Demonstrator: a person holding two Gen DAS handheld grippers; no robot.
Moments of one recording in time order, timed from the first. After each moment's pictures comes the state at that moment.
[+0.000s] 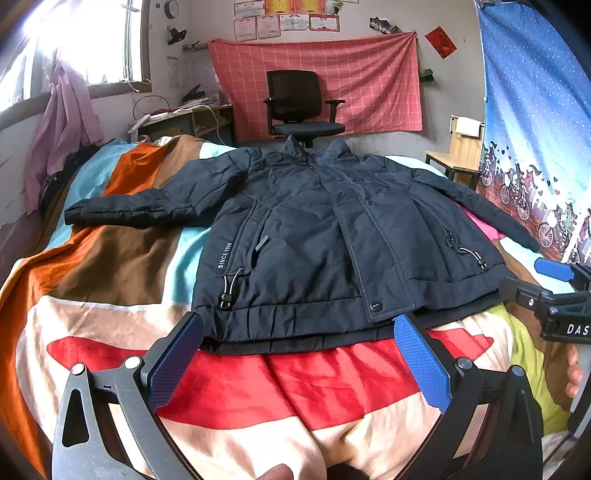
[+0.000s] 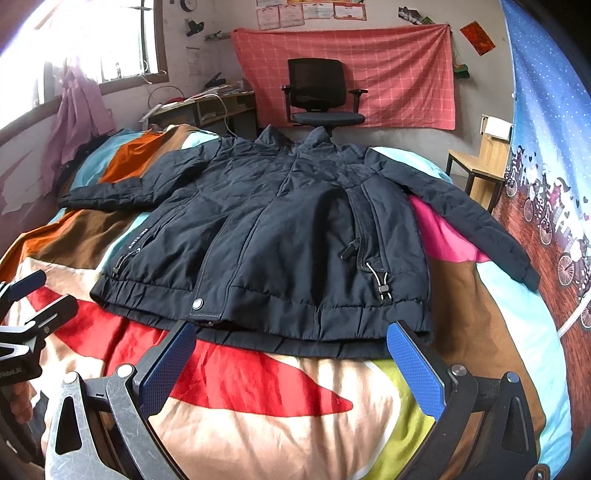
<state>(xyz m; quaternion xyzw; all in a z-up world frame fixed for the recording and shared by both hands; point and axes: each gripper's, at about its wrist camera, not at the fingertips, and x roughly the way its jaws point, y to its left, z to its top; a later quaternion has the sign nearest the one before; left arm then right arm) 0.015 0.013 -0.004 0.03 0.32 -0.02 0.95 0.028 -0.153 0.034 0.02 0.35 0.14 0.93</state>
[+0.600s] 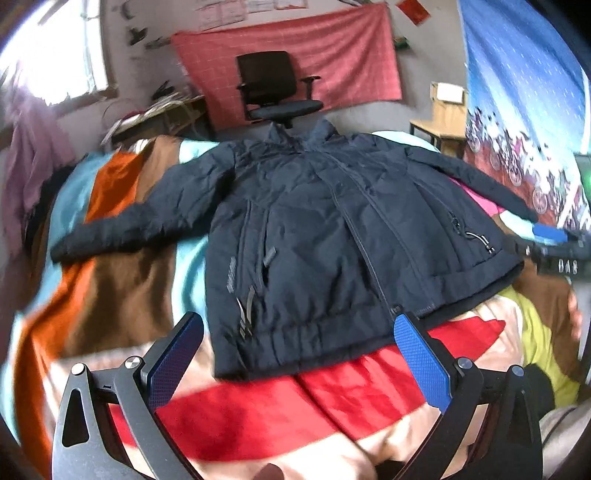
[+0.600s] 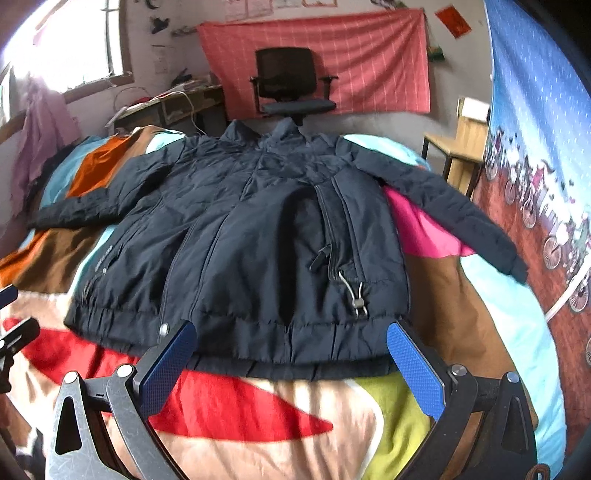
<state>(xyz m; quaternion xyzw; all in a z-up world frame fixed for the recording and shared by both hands) 0.065 0.033 0.026 0.10 0.37 -0.06 0.92 0.085 -0.169 0.042 0.05 0.39 0.10 0.92</state>
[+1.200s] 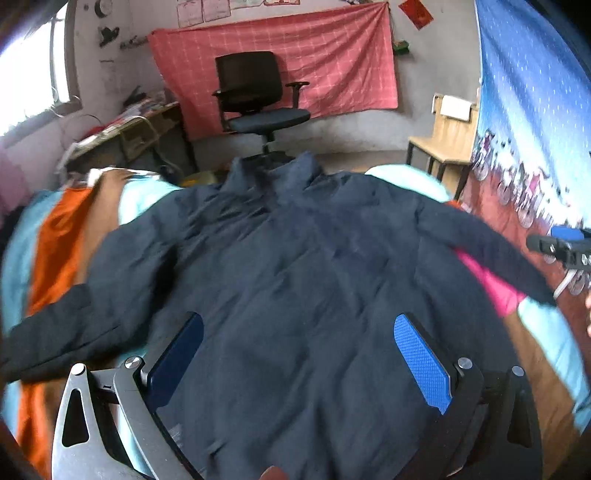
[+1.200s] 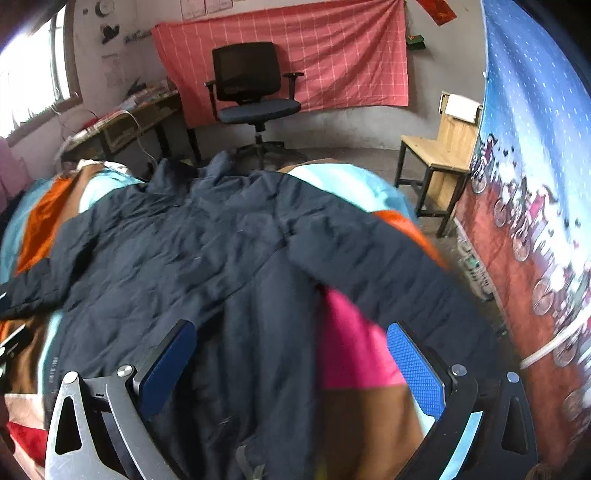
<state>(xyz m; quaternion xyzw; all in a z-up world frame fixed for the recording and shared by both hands) 0.293 -0.034 0.050 0.06 0.38 -0.09 0.92 0.282 -0.260 0.102 0.03 0.42 0.05 0.91</state>
